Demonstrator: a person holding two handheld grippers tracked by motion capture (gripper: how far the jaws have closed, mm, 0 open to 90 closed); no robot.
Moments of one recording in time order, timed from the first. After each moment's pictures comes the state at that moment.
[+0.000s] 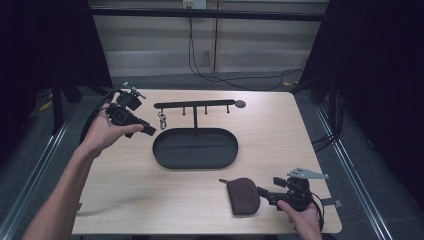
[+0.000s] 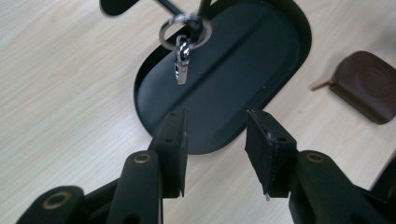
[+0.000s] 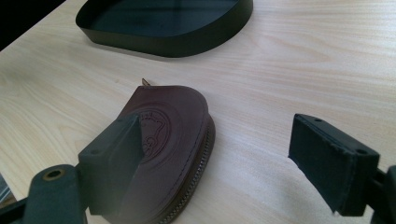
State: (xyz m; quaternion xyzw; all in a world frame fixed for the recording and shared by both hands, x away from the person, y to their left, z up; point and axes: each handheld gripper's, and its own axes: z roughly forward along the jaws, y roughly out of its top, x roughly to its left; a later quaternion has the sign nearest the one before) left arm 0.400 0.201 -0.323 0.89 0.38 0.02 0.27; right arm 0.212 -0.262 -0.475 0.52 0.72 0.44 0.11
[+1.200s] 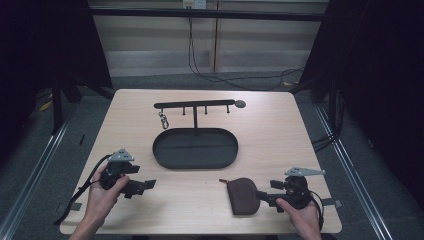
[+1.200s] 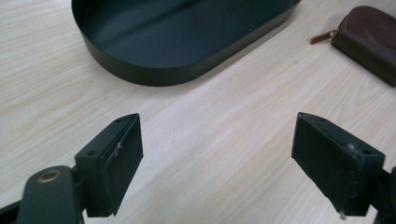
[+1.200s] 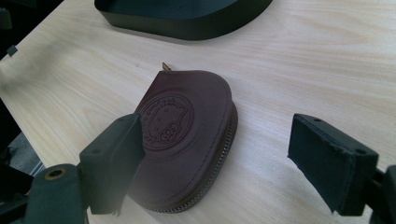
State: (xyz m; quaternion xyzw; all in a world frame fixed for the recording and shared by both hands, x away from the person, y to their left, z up) left arm 0.277 0.232 -0.434 0.84 0.38 0.08 0.37; right arm 0.215 -0.259 -0.469 0.51 0.74 0.43 0.05
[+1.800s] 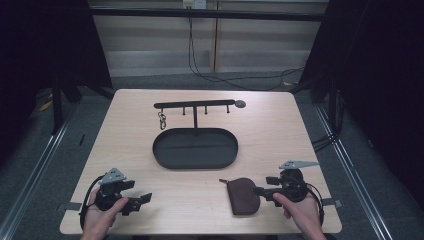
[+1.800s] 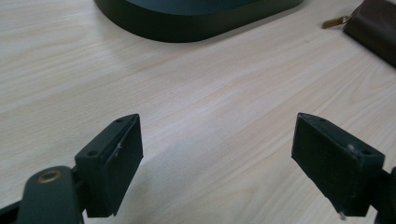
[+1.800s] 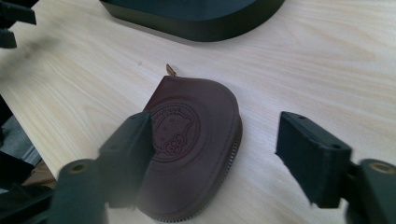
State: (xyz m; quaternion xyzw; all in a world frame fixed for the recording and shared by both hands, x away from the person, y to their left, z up) left arm 0.249 0.248 -0.471 0.81 0.42 0.07 0.40; right arm 0.228 -0.248 -0.454 0.50 0.77 0.40 0.04
